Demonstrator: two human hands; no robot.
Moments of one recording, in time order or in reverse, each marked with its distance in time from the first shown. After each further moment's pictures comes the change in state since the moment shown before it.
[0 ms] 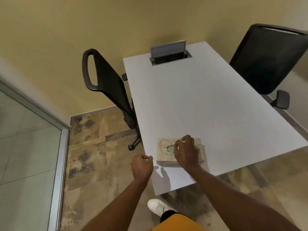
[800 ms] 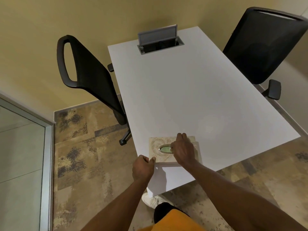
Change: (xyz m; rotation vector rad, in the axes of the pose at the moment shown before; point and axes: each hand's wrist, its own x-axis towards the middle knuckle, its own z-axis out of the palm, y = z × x) left_hand 0.028 -0.009 0.053 0.109 -0.158 -0.082; right_hand 0.036 0.022 0.014 -0.329 -0.207 -0.135
